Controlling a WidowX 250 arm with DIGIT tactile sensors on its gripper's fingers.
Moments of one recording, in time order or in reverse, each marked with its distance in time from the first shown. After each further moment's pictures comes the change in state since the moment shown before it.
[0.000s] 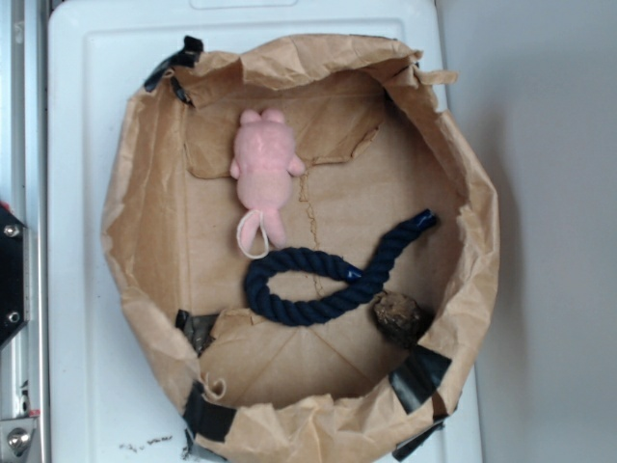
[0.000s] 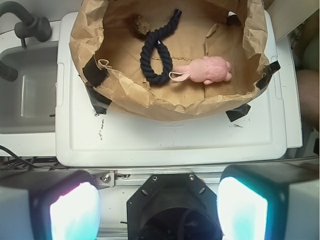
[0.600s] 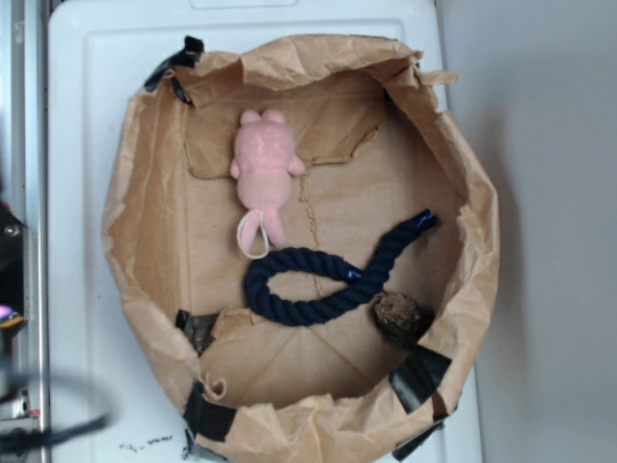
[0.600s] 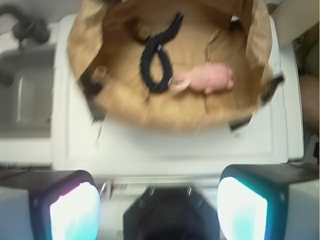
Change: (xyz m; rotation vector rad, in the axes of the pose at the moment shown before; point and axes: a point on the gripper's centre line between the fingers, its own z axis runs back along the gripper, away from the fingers) arm 0.045 0.017 -0.021 0.018 0.037 0.036
